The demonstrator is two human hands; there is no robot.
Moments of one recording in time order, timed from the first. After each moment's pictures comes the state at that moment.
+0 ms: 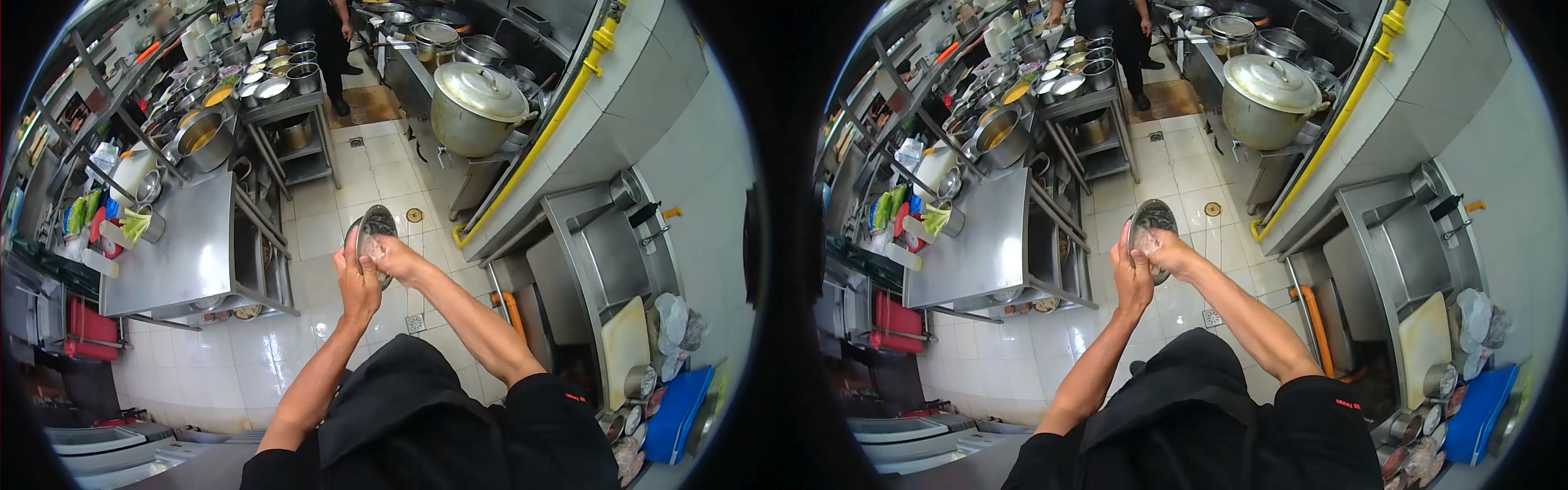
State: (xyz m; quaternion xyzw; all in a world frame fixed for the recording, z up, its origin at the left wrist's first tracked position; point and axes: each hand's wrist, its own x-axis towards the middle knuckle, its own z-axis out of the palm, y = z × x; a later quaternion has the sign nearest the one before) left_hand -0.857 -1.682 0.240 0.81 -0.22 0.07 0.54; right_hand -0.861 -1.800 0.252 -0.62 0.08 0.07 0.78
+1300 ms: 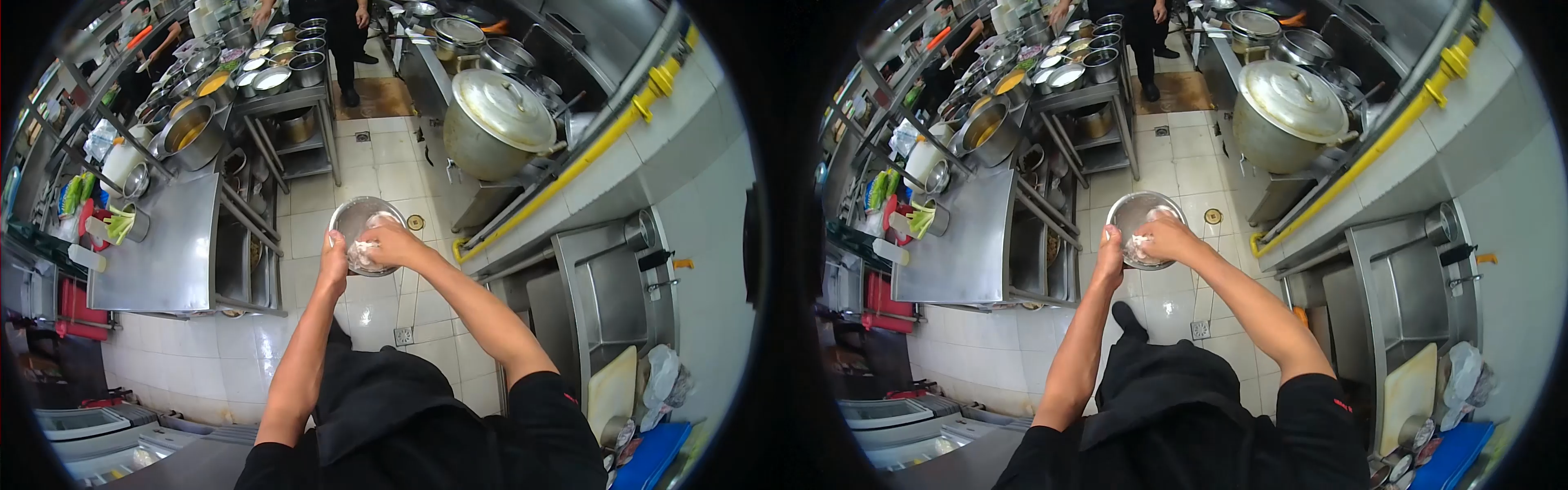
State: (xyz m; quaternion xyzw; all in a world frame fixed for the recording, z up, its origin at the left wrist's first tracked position) left_hand -0.716 -1.747 0.182 0.61 -0.02 -0.18 0.78; right_hand -0.747 -1.903 0.216 -0.93 -0.07 0.03 0.36
